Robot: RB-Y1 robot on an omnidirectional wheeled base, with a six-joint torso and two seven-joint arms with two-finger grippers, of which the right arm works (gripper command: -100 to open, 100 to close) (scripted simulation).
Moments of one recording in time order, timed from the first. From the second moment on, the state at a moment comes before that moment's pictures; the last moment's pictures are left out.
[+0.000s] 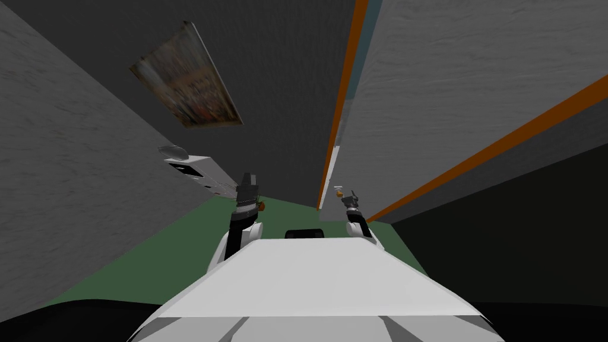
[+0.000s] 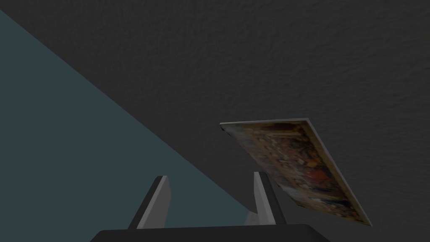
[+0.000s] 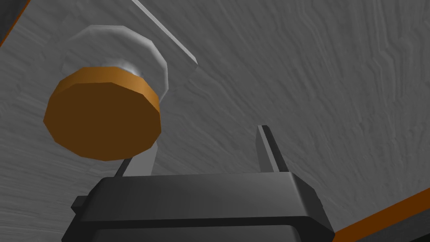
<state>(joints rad) 0.28 -0.22 -0.08 -1.45 -0.32 -0.48 -0.58</state>
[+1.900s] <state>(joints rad) 0.33 -0.28 0.02 -1.50 -0.56 -0.43 -0.91</state>
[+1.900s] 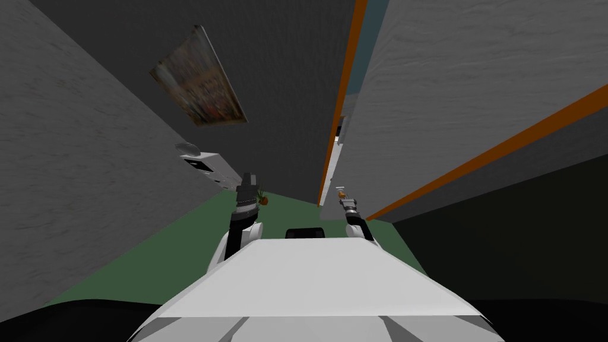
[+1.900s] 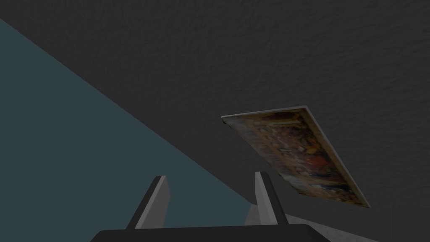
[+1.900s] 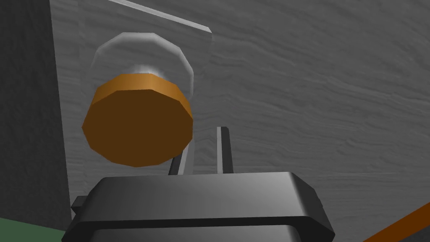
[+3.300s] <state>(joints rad) 0.35 -0.32 0.09 -1.54 -0.75 -0.40 -1.14</state>
